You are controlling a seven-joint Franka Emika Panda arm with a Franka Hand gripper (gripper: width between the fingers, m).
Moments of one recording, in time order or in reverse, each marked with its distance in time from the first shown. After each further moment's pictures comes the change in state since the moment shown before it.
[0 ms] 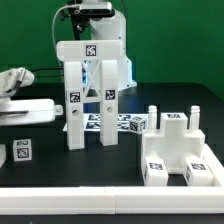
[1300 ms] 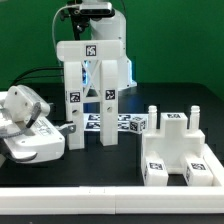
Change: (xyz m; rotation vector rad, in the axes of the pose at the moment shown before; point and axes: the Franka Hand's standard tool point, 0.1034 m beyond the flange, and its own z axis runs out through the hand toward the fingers) arm 0.016 -0.022 0.017 0.175 -0.074 0.435
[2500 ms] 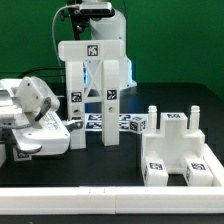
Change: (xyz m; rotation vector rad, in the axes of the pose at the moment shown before) arm -0.009 0.005 0.018 0.026 0.049 0.107
